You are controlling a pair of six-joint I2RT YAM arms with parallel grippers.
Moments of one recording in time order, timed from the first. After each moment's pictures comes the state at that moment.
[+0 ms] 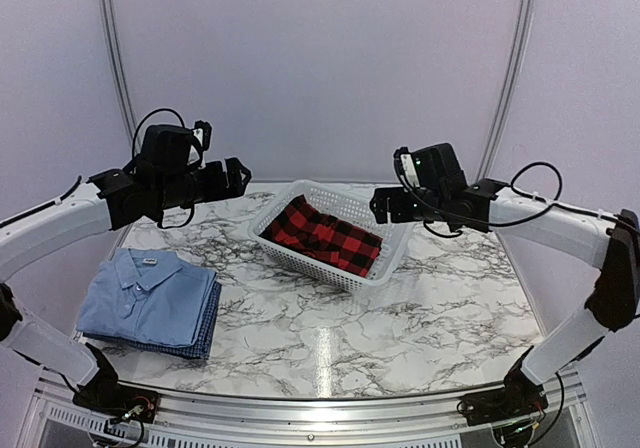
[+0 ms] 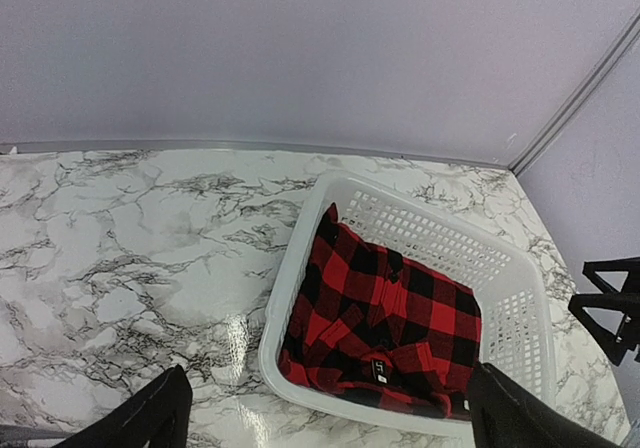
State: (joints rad) left arm -0.65 1.35 1.19 -0.29 -0.21 -0.47; right arm 0.63 1.48 1.18 -0.32 0.21 0.30
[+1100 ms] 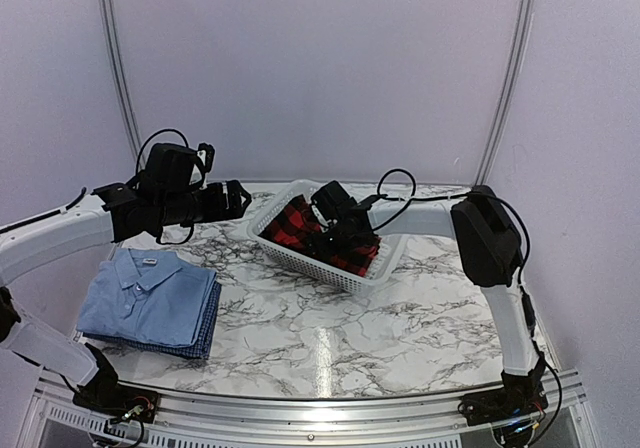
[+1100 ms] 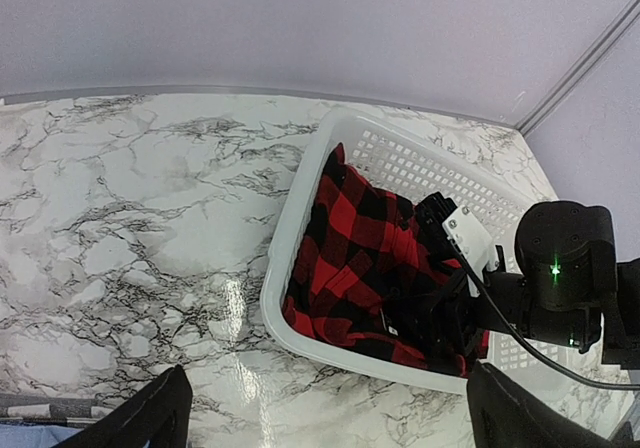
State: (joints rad) left arm -0.65 1.34 1.08 -0.29 -0.15 -0.50; right arm 0.76 2.27 1.74 -0.45 0.17 0.21
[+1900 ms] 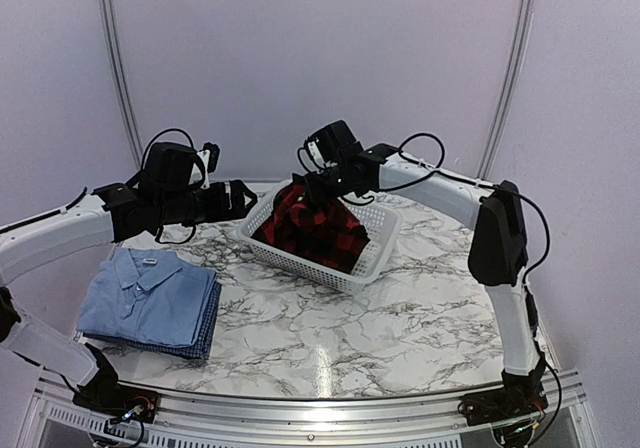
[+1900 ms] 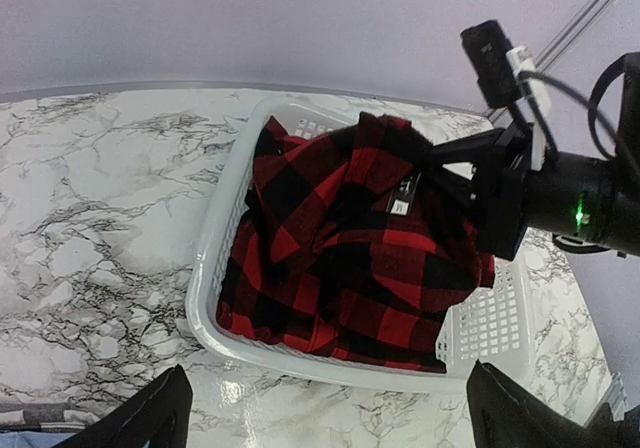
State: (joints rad) left arm -0.65 1.34 1.08 -0.27 -0.07 -0.50; right arm 0.75 2.26 2.11 -0.60 0.21 0.17
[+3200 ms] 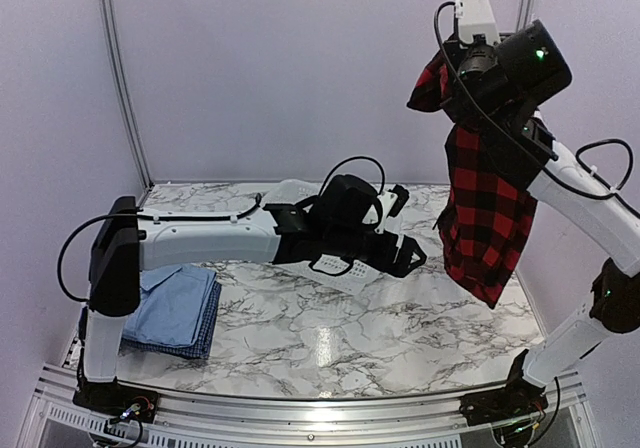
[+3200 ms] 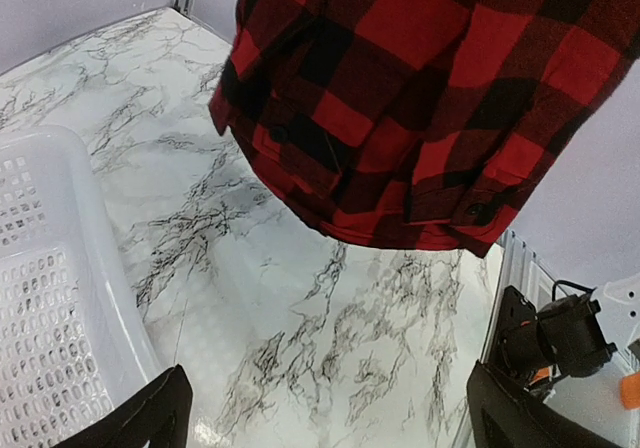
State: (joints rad) left arm -1.10 2.10 1.77 -0.15 0.13 -0.39; right arm 0.95 1.48 1.75 0.53 1.35 -1.07
